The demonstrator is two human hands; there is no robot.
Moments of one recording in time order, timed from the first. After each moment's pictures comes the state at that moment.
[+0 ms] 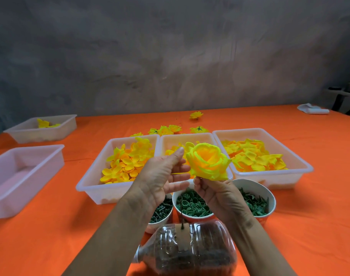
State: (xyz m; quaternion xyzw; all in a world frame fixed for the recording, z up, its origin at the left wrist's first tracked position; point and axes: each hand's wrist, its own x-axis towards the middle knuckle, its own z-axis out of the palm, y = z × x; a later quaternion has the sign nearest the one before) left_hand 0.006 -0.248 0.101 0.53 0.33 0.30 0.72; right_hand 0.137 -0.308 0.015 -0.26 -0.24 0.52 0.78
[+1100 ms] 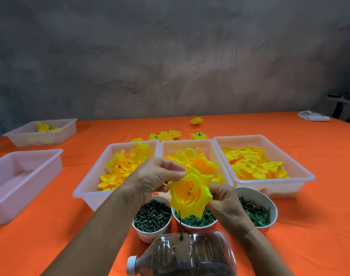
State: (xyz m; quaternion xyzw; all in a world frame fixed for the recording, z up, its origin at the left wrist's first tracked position) left_hand 0.000 -0.213 0.098 0.68 0.34 0.22 0.61; right_hand 0.144 -0.319 0.014 -0.49 -0.52 0.25 0.65
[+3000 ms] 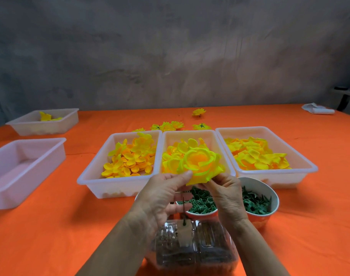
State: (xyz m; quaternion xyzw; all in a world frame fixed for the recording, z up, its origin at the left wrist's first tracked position) left_hand -0.008 -0.265 0.069 0.50 0.37 0.27 0.73; right_hand 0.126 -0.313 0.008 -0.44 -0.36 0.27 0.78
